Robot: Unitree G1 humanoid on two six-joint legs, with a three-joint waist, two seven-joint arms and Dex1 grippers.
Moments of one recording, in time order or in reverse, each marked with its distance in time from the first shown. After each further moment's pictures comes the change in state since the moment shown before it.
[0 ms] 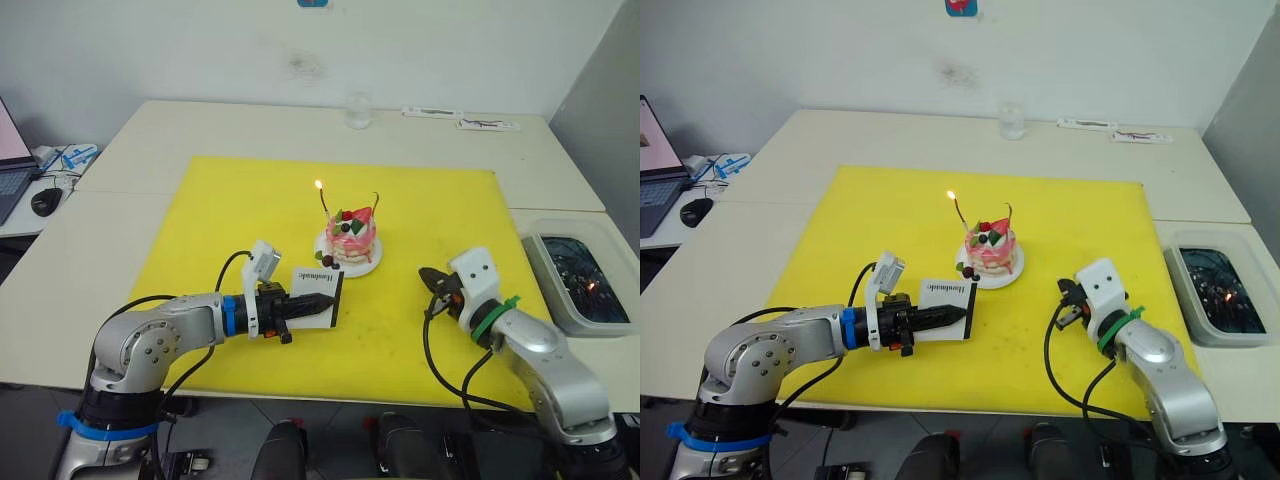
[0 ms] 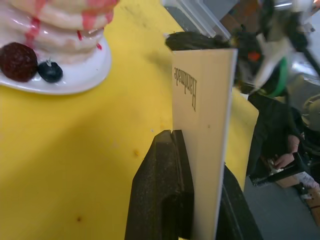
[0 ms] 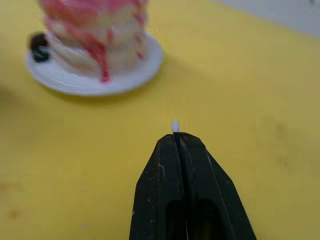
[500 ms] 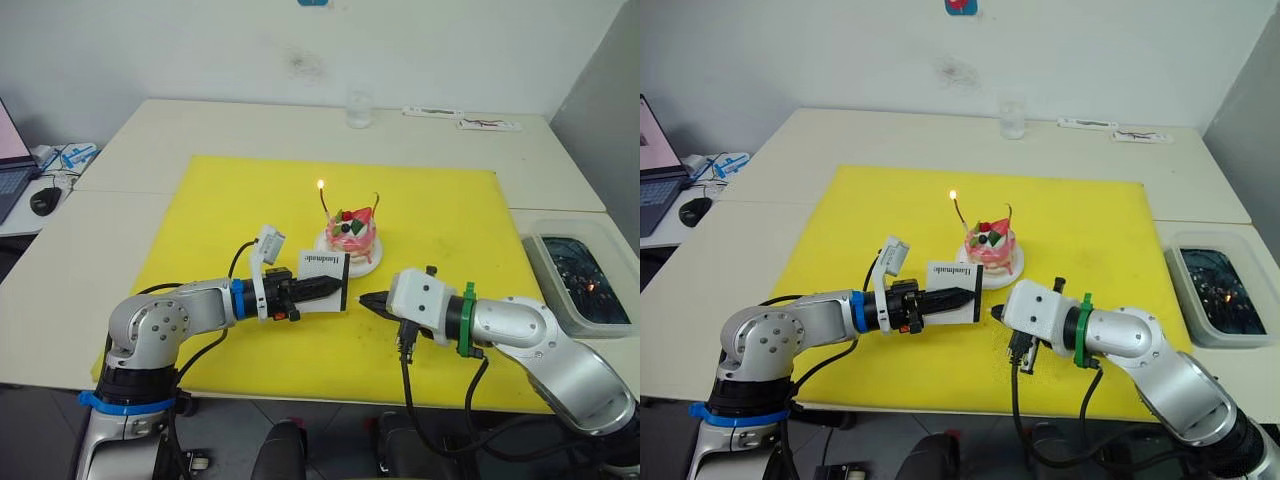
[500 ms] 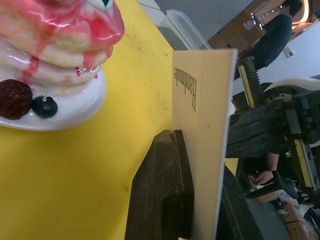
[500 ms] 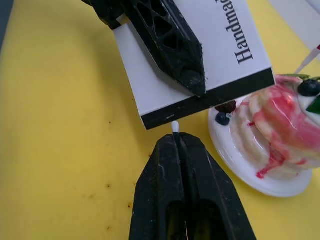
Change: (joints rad) left arm -0.080 -0.053 0.025 0.078 -0.070 0.071 0.054; right arm -0.191 -0.192 0.313 -0.103 -0.068 -0.009 0.218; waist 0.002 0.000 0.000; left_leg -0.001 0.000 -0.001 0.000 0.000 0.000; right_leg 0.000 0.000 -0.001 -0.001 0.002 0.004
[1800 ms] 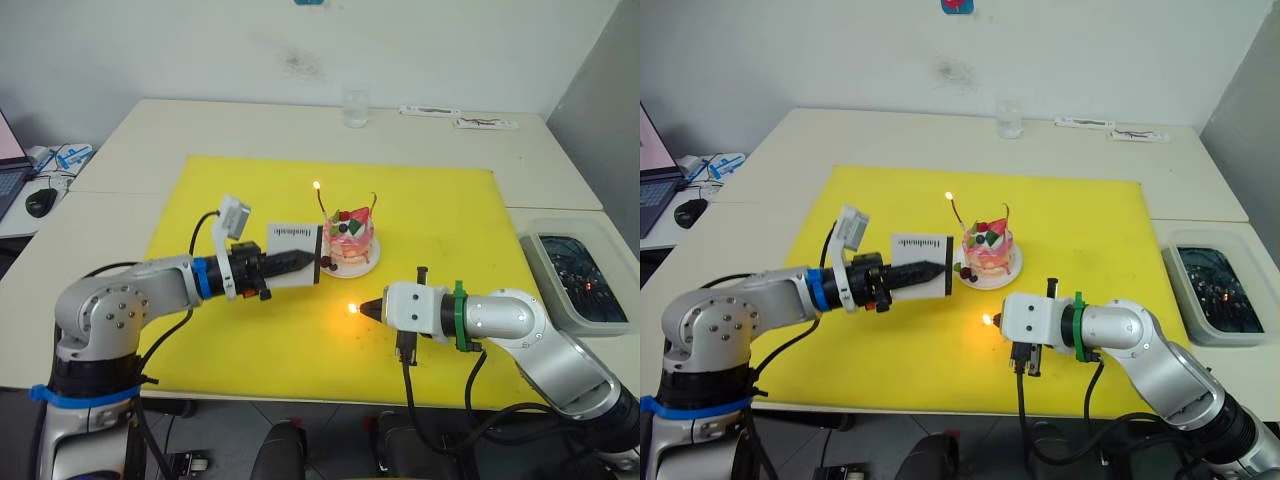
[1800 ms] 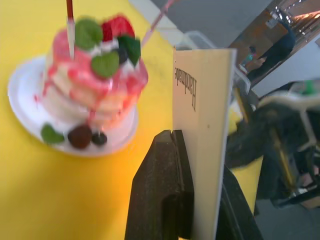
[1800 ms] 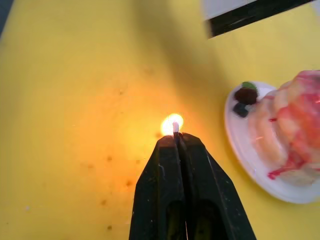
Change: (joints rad) left arm 0.015 0.149 0.079 -0.065 -0.009 -0.031 -0.031; right arm -0.042 0.005 -0.009 0.104 -0.096 -0.120 0.146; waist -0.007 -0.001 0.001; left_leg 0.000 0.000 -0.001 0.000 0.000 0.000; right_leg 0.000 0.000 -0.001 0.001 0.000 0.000
